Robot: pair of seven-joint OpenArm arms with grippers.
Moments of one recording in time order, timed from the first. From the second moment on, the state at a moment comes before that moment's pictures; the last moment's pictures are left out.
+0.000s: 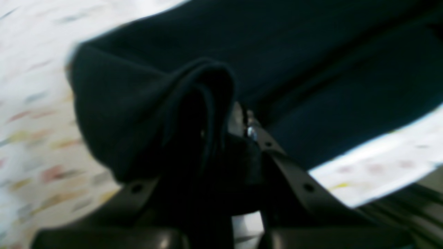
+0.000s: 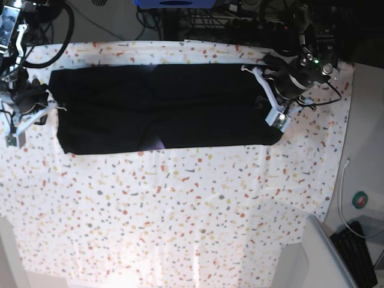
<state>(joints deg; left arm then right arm) 19.6 -7.2 -11.4 99.6 -5.6 -34.1 42.3 -14.3 6.3 24.3 99.9 13.4 14.4 -54.1</state>
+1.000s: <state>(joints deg) 10.5 -4.2 11.1 91.6 -5.5 -25.5 42.6 -13.4 6.4 24.3 99.9 13.4 14.4 -54.1</state>
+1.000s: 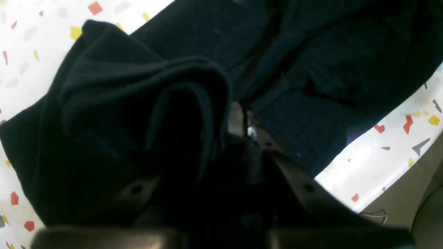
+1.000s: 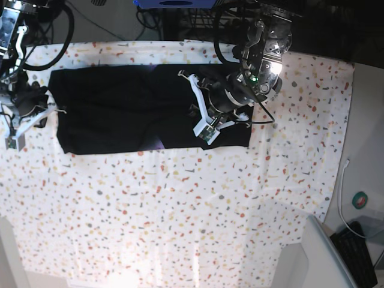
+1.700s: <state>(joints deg) 10.4 -4.1 11.3 91.6 -5.5 -25.5 42.6 -13.4 6.3 24.3 99.9 13.4 14.4 -54.1</state>
